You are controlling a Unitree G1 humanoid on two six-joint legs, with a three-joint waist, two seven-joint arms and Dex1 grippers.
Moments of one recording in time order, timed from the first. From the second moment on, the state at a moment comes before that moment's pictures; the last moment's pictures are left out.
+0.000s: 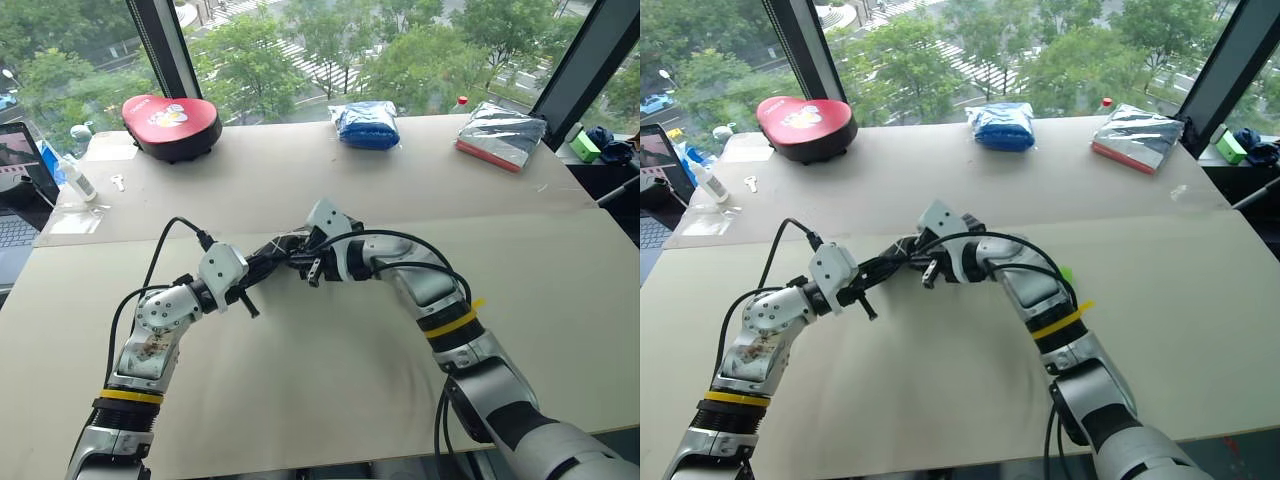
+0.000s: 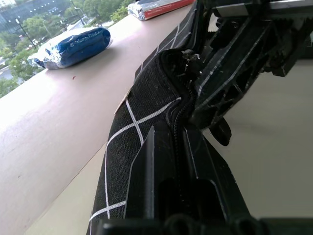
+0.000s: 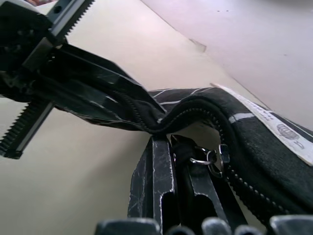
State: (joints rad) left arm -0.27 0.51 -0.02 0.02 -0.20 -0.06 -0.79; right arm -0.81 -0.17 0.36 0.20 0.13 0.64 0.87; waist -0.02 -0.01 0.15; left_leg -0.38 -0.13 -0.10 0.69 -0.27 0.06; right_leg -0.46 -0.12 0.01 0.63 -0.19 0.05
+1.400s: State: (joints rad) left arm -0.26 0.49 -0.01 0.04 -0.20 -0.06 -0.80; right arm -0.81 -0.09 0.30 0.22 0.08 0.68 0.72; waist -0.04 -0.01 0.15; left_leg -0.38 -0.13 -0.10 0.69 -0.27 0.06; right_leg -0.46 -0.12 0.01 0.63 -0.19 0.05
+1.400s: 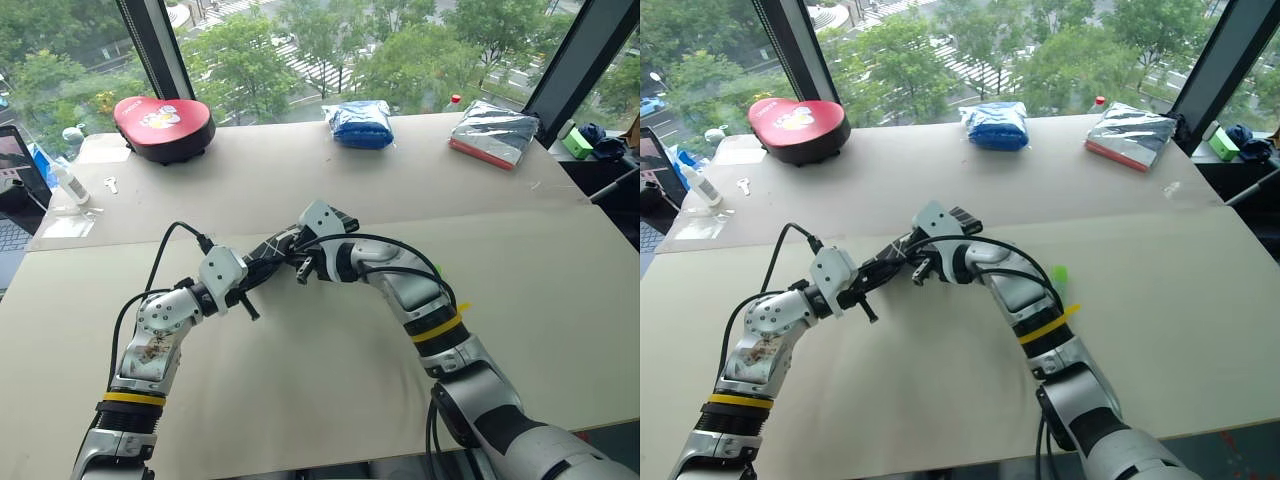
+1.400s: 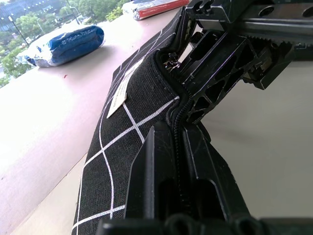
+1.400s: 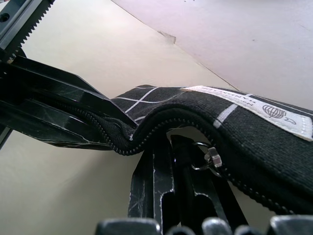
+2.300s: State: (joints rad) left arm -0.26 0.48 -0.01 0.01 -0.20 -0.05 -0.80; right arm -0.42 -0.69 0.03 -0.37 0.45 0.85 1.05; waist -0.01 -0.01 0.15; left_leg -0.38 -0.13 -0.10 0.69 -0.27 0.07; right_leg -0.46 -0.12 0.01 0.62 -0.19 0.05
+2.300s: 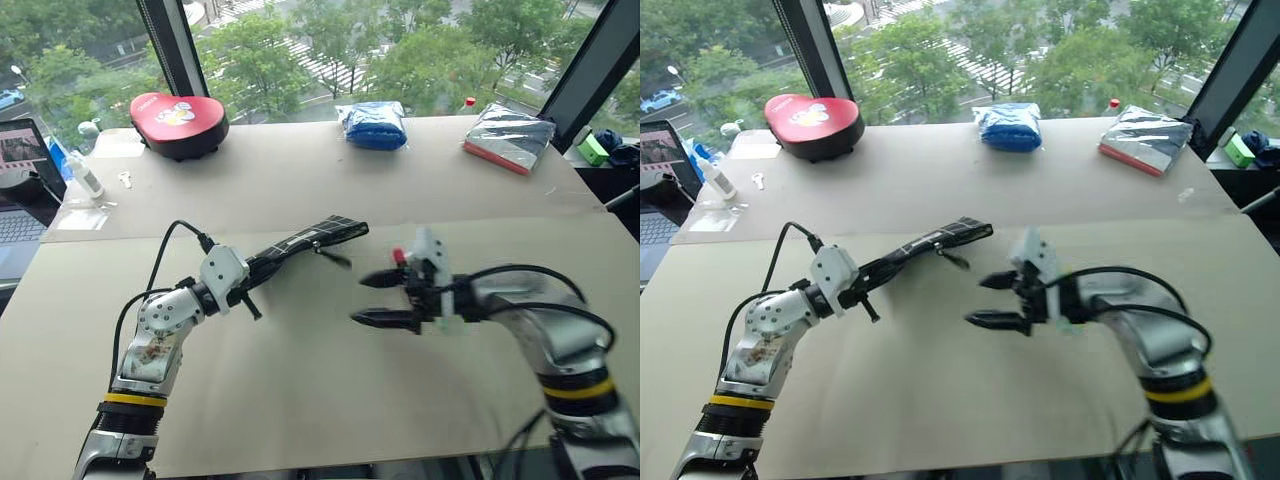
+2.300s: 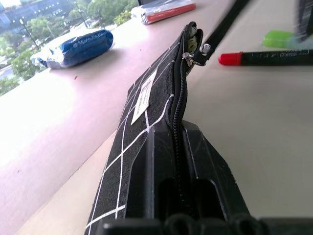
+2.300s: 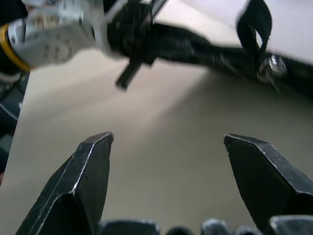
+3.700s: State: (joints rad) left arm -0.26 0.47 0.00 0.03 -0.23 -0.07 -0.83; right arm -0.18 -0.71 -0.05 -0.31 0.25 0.89 0.54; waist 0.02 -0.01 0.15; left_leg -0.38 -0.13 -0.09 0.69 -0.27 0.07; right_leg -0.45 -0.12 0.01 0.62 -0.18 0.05
